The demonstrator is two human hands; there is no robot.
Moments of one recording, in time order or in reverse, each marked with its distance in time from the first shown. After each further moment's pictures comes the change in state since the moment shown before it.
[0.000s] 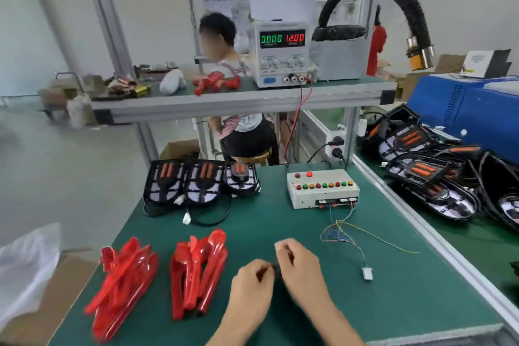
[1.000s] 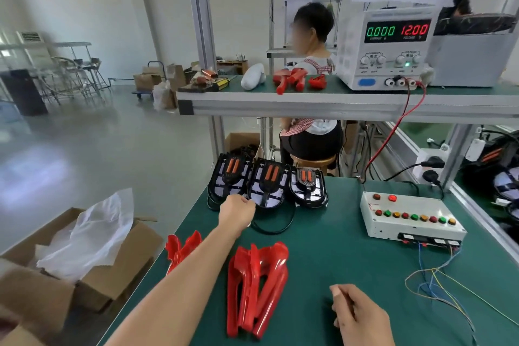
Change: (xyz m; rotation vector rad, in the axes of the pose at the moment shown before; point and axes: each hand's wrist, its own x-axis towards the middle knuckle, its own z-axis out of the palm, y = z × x) left_hand 0.173 -0.028 -0.164 0.024 0.411 -0.284; right_hand 0.007 0.007 0.036 0.017 -0.014 0.035
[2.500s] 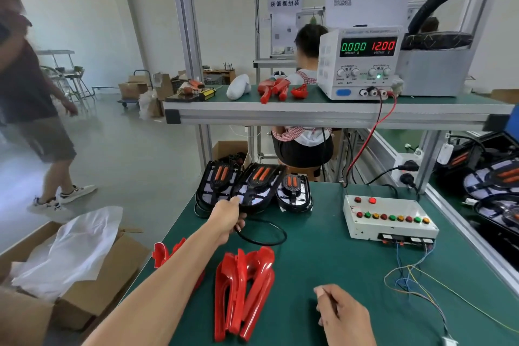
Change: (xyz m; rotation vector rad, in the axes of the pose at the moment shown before) left_hand -0.001 0.011 0.000 -0.450 -0.218 -0.156; right_hand -0.002 -0.007 -0.004 0.019 -0.026 0.090
